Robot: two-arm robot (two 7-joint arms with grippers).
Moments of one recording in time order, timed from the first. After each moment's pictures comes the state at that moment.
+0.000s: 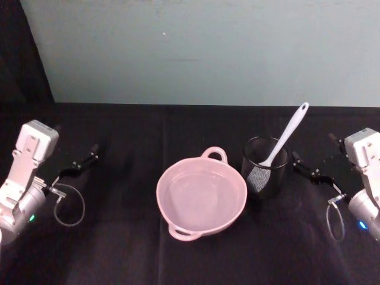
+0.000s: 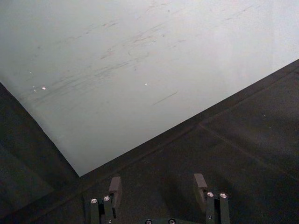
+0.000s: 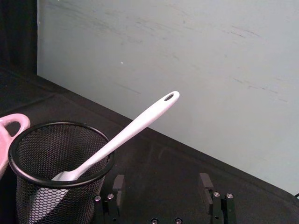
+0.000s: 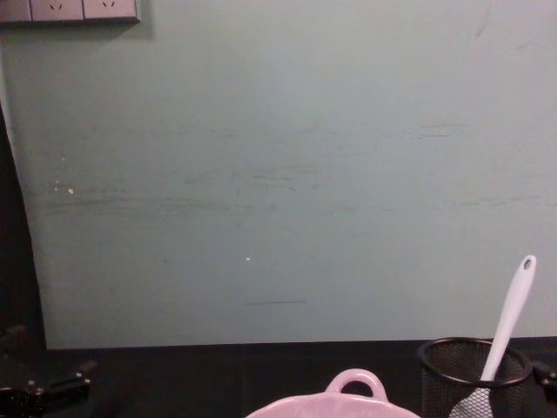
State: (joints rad) left arm -0.20 0.60 0.45 -1.41 -0.25 -0.12 0.03; right arm 0.20 0.60 -0.45 -1.41 0.25 -0.12 -0.03
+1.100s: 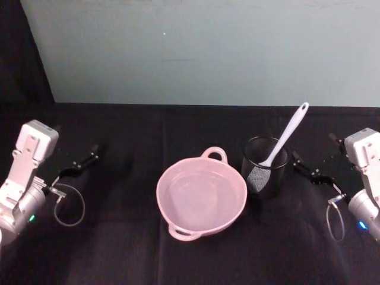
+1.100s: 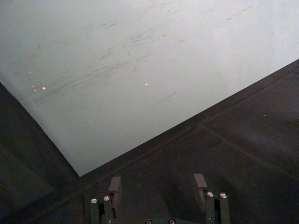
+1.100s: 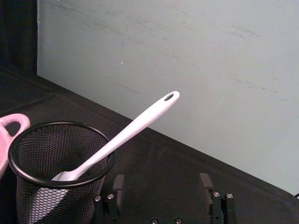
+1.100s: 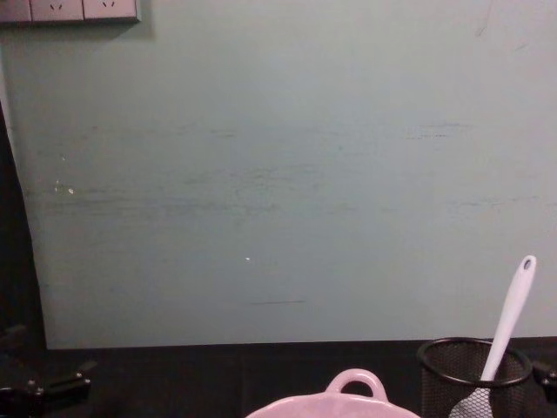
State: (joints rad) left arm -0.20 0.60 0.45 -1.41 -0.25 -0.12 0.03; right arm 0.20 0.60 -0.45 -1.41 0.25 -0.12 -0.03
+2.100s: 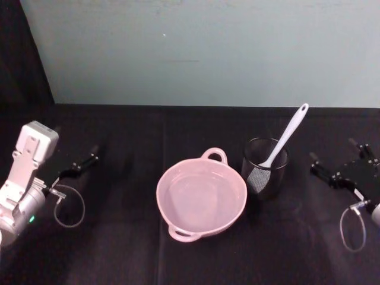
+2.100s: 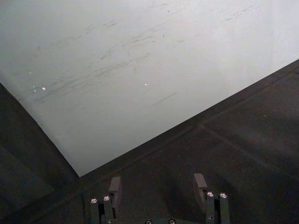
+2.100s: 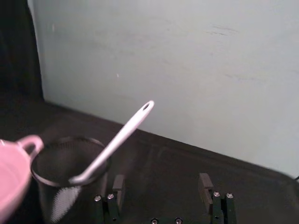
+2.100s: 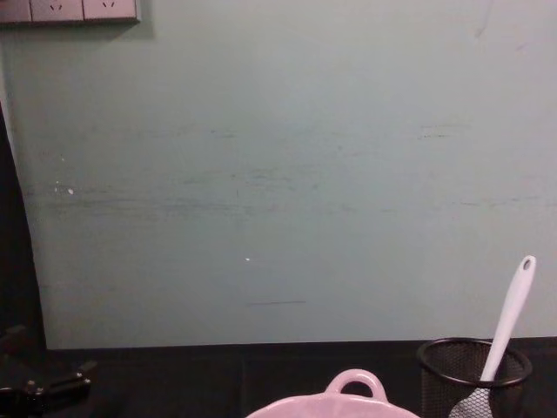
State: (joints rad) left arm -0.20 0.60 0.45 -1.41 -0.25 -0.12 0.03; right arm 0.03 0.64 -0.29 -1.59 0.42 -0.09 0.03
